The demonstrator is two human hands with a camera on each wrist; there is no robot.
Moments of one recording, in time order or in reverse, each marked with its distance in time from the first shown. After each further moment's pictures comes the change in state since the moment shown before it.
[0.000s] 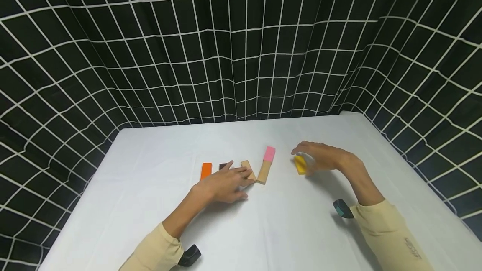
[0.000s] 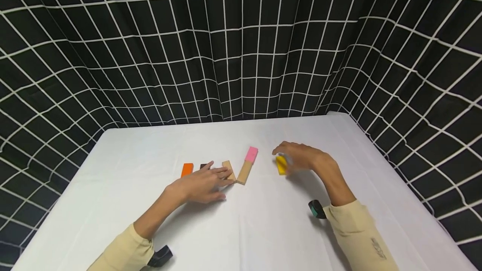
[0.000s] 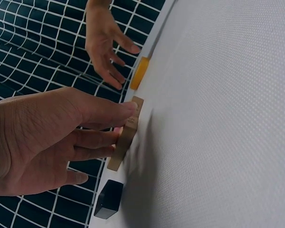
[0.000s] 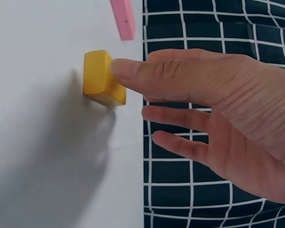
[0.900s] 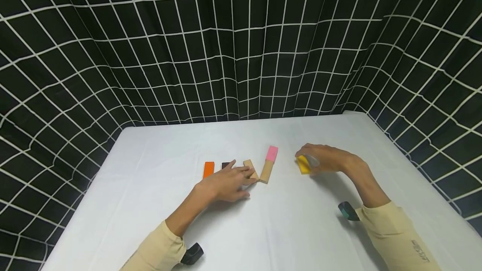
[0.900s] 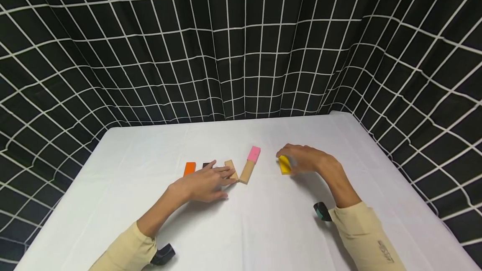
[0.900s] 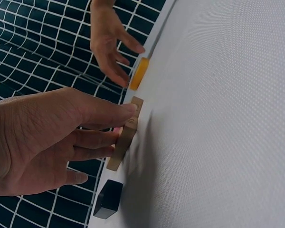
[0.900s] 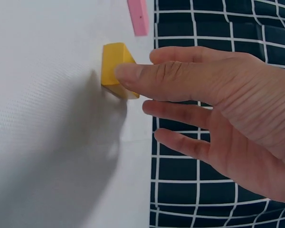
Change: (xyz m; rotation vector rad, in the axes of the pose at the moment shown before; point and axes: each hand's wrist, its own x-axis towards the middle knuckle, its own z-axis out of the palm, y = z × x) left_hand 0.001 -0.001 0.000 0.039 -0.014 -0.009; right_hand 0.001 0.004 0.009 -0.006 -0.032 0.024
